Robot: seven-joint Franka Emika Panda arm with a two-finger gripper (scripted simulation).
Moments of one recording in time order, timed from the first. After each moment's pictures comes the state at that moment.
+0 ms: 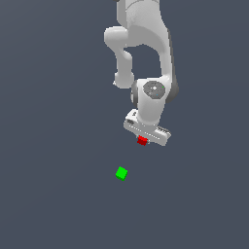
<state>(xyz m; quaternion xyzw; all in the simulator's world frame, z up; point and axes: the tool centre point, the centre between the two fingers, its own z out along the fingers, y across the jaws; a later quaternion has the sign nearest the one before) -0.021 0.091 0.088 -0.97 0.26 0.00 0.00</state>
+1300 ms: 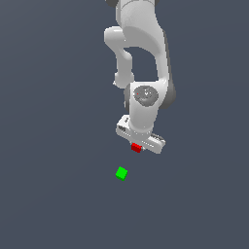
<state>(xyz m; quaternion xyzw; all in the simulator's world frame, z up) 0.022 0.059 0.101 -0.97 0.26 0.00 0.00</state>
